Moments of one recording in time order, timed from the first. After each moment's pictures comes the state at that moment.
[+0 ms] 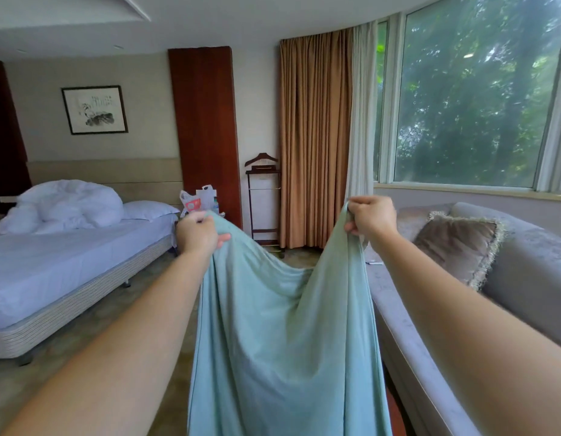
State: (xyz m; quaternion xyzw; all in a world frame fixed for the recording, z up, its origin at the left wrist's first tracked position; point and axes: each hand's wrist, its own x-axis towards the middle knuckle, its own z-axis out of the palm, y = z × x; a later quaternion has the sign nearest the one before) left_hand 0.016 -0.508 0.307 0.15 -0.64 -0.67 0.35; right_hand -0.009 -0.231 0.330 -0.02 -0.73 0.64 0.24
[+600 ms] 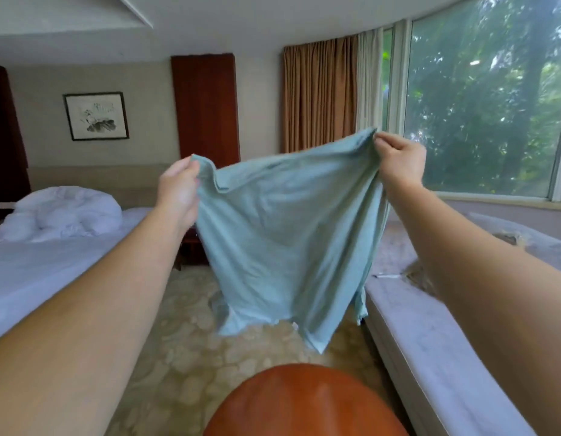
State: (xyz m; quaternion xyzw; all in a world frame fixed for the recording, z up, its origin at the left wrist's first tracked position) left_hand -0.049 -0.535 0.401 0.00 -0.56 -0.76 0.33; right_hand -0.078 -0.230 0.425 0.08 -0.64 0.67 0.38
